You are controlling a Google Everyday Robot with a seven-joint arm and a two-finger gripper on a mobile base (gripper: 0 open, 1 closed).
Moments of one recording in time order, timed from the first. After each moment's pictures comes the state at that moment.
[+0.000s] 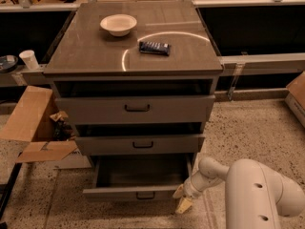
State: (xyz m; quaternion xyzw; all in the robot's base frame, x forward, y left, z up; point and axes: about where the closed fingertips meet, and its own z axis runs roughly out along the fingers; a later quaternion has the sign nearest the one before) arm 0.499 -0.138 0.173 -0.63 0.71 0.30 0.11
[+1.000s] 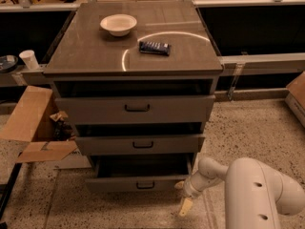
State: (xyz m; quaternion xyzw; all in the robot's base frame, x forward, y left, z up) arm 0.502 -0.137 0.171 -0.63 0.71 0.29 0.11
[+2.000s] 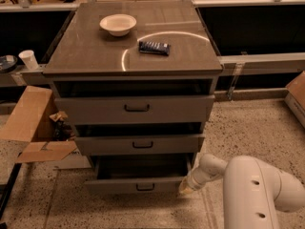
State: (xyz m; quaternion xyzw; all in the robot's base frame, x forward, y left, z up) arm 0.558 -0.171 0.161 -0.63 0.74 0.19 0.14
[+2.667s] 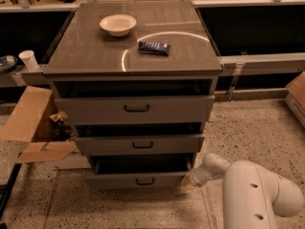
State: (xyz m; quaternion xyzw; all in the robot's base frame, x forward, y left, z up) arm 0.584 -0.185 0.151 -0.62 0.74 0.17 0.17
